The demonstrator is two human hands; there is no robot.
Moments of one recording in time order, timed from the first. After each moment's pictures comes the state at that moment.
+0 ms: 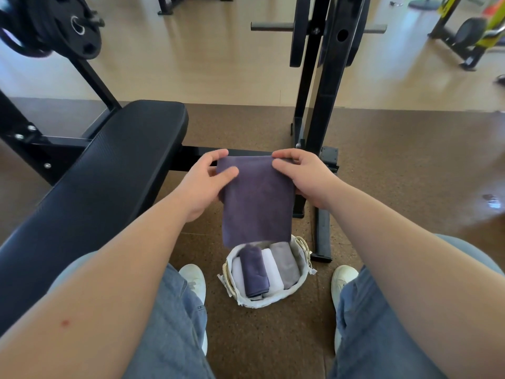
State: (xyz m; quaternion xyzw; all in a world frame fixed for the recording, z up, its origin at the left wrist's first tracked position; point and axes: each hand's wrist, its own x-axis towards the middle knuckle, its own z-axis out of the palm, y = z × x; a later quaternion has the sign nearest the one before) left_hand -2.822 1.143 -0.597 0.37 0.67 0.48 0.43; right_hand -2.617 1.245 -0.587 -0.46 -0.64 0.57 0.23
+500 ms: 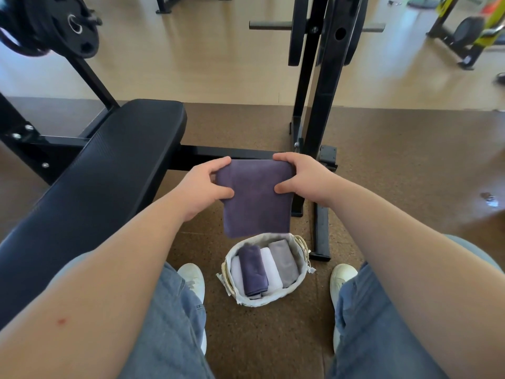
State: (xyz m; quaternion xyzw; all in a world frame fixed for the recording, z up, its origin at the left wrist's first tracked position) left_hand -2.828 1.138 -0.598 0.48 0.71 0.35 0.37; right_hand -2.605 1.254 -0.589 -0.43 -0.77 0.46 0.13
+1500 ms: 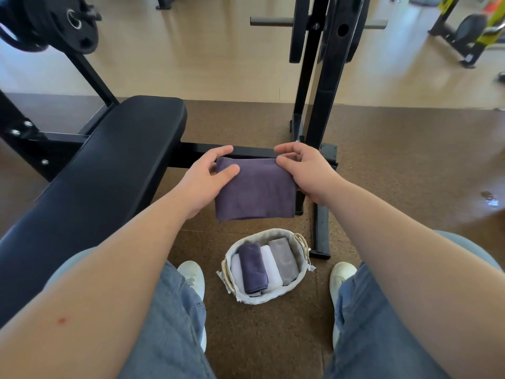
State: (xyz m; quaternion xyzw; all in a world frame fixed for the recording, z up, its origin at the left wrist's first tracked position) left_hand -2.823 1.141 -0.601 0.44 0.68 0.44 0.39; right_hand -2.614 1.250 -0.593 -0.45 -0.66 0.54 0.25
